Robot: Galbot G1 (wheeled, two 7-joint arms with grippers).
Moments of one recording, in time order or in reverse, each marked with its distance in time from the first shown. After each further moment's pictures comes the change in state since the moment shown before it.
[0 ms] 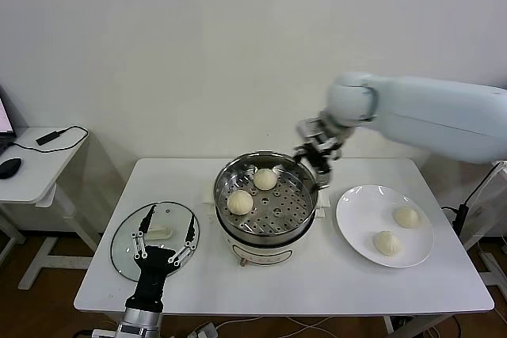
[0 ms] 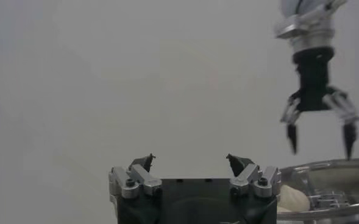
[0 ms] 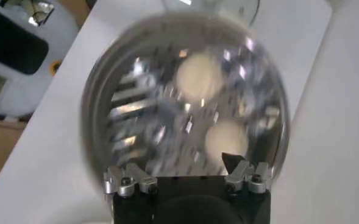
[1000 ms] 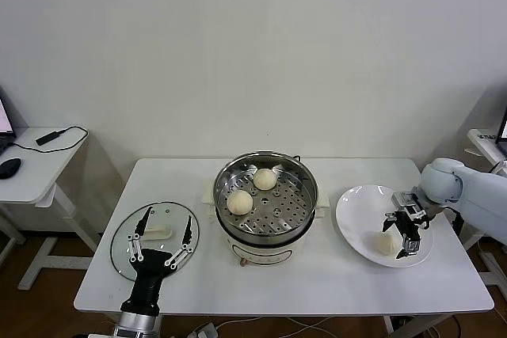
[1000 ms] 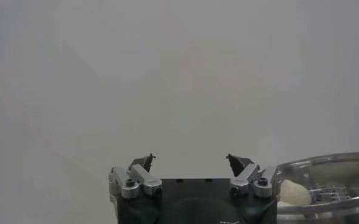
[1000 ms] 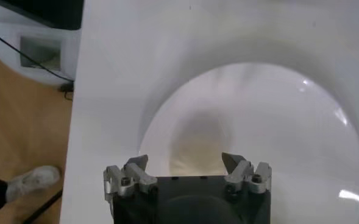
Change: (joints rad) left arm 0.033 -0.004 -0.018 -0.028 0.018 0.013 0.002; right arm -0.593 -0.271 0.307 -0.209 -0.295 0.109 0.037
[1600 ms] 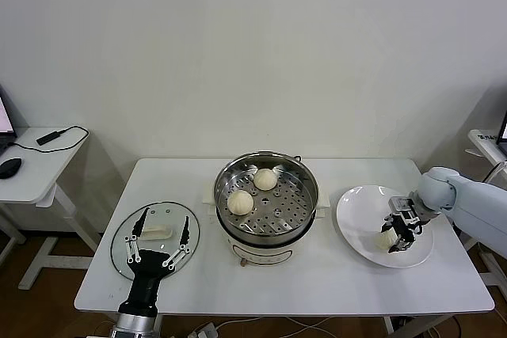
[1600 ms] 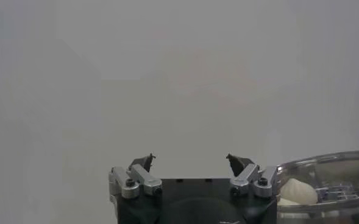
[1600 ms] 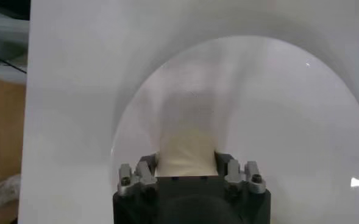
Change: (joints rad) left arm 0.008 -0.008 -0.008 -0.007 0.005 -0.002 -0.005; right arm -0.078 0.024 0.079 -0.055 -0.033 0.010 0.060
